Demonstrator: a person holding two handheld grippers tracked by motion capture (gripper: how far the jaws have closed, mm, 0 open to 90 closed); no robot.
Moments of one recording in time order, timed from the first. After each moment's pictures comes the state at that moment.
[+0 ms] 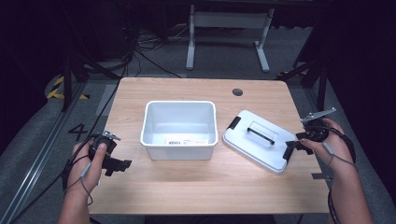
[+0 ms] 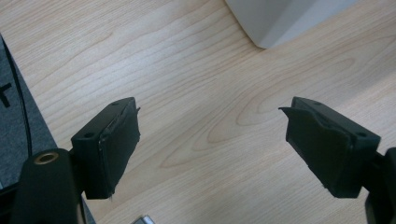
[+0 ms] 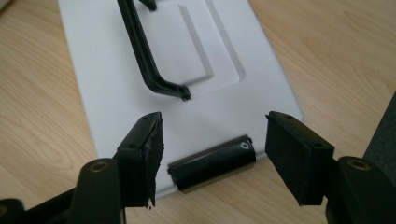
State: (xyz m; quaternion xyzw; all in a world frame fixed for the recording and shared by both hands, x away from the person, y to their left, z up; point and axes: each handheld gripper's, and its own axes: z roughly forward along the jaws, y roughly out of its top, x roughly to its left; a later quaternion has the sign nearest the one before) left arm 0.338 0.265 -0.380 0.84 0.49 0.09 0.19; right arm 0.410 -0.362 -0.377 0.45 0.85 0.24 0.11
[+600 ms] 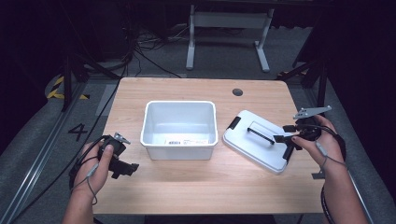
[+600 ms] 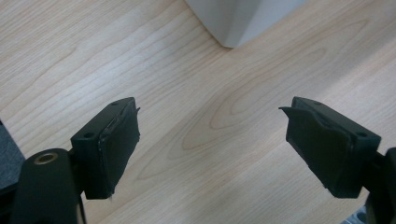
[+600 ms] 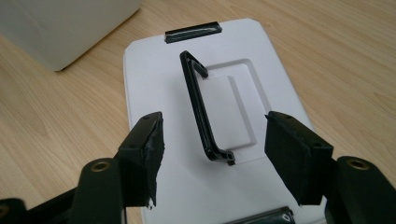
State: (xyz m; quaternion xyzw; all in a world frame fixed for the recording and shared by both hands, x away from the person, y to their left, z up) left arm 0.336 0.244 -0.381 0.87 0.45 0.08 0.18; right arm 0.408 -0.327 -0.362 0.39 0.85 0.32 0.13
